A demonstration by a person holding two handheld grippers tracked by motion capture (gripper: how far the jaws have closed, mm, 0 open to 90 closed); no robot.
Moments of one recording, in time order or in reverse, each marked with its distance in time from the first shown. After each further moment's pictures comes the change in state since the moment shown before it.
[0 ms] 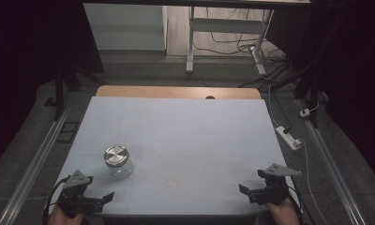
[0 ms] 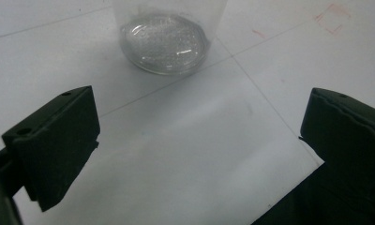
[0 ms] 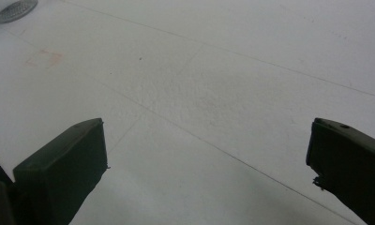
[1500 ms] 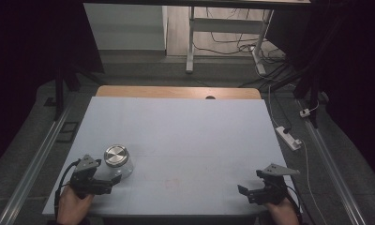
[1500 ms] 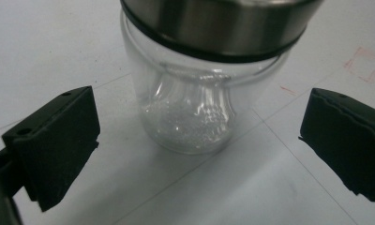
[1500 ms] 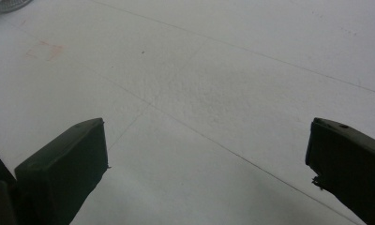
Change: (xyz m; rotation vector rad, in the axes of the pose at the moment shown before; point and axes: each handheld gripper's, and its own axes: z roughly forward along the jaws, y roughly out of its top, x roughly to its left) left arm 0.018 0.035 0.034 -0.078 0.023 0.072; right arm 0.001 0.001 0.003 0.027 0.010 -0.015
